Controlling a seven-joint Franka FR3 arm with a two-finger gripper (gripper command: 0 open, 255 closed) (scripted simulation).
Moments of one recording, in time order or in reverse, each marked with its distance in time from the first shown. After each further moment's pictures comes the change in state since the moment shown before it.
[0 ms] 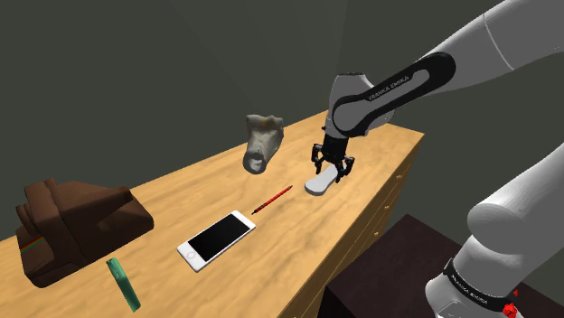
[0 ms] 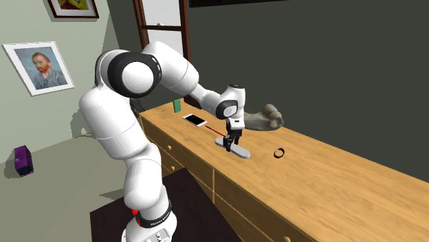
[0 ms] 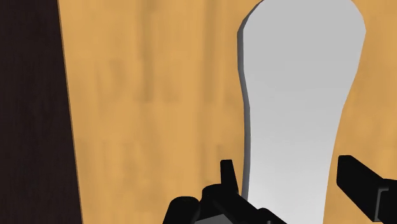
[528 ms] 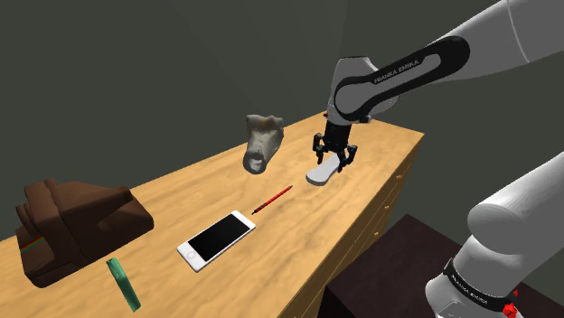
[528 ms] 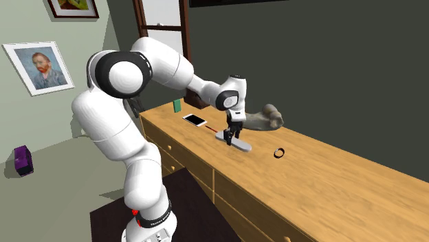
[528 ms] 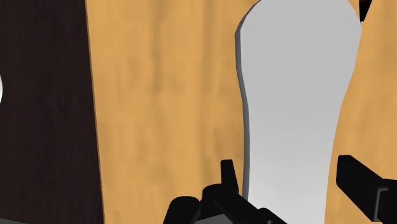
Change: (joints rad) arm 0.005 -0.067 -0.017 0.056 0.019 -0.119 -0.018
